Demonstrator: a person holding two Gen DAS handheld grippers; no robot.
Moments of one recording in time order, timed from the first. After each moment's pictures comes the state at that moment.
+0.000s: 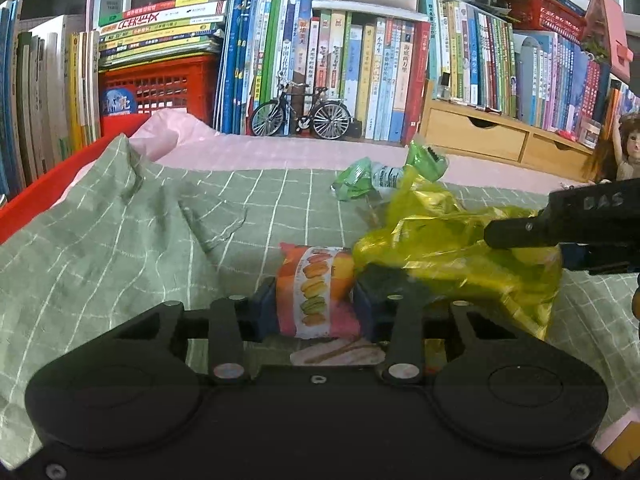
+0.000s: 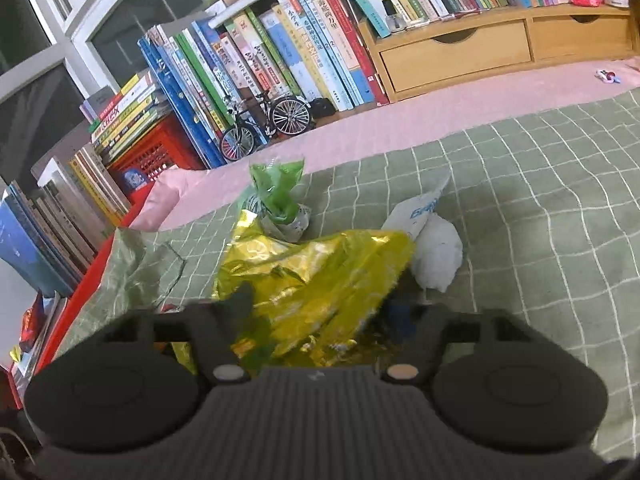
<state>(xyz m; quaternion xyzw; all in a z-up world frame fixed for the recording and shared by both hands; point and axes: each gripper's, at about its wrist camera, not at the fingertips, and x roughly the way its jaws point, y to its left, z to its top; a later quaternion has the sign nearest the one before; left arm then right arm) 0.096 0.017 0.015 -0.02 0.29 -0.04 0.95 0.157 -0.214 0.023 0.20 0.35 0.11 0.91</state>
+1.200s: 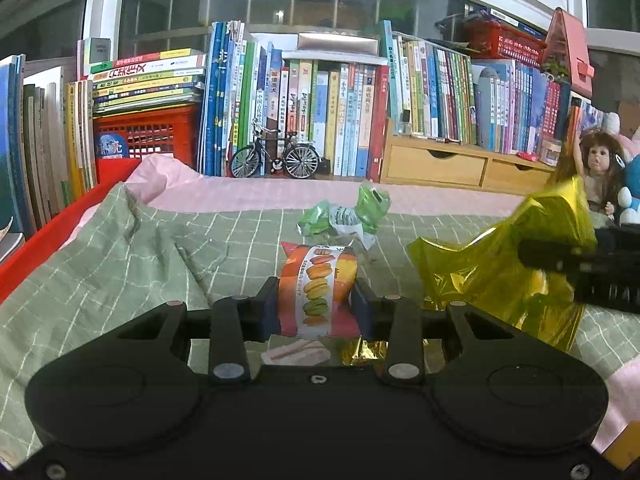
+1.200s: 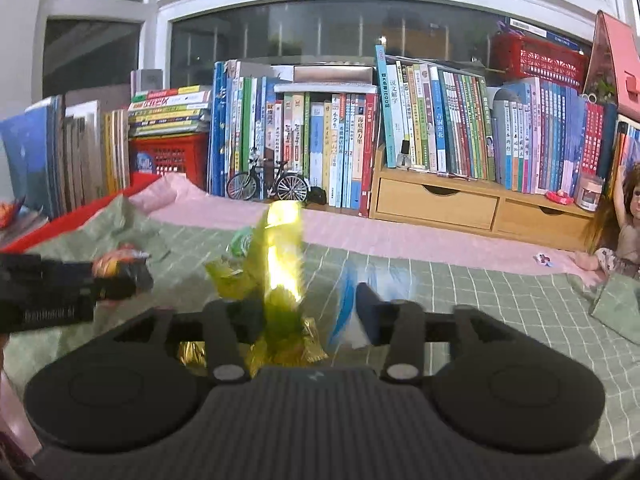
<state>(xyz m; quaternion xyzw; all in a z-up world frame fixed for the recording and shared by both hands) 0.044 0.002 0.062 -0.01 0.25 -0.07 0.96 0.054 -0.205 0.068 -0.03 0.21 0.09 0.97</state>
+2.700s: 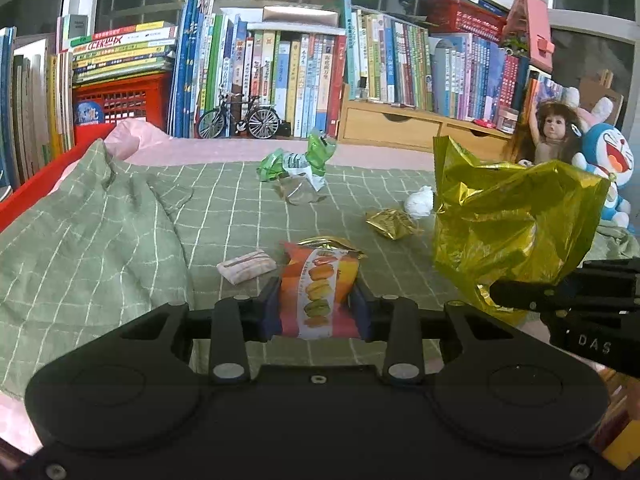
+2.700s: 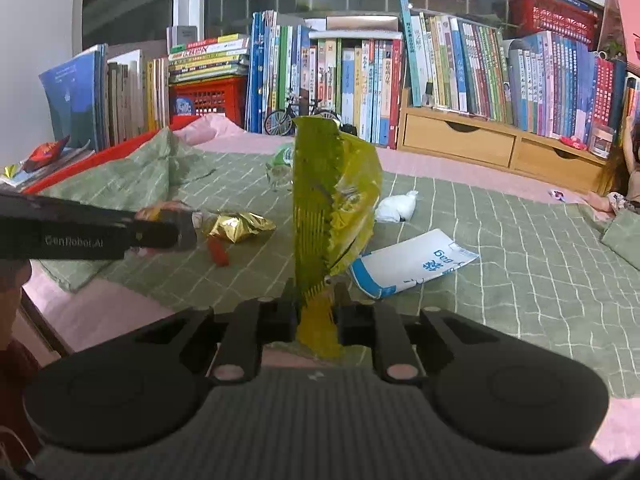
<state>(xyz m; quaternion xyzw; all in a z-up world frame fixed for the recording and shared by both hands) -0.020 -0.005 0.049 -0.01 0.28 -0.13 0.95 -0.020 -0.210 0.035 -0.02 0.27 0.13 0.95</state>
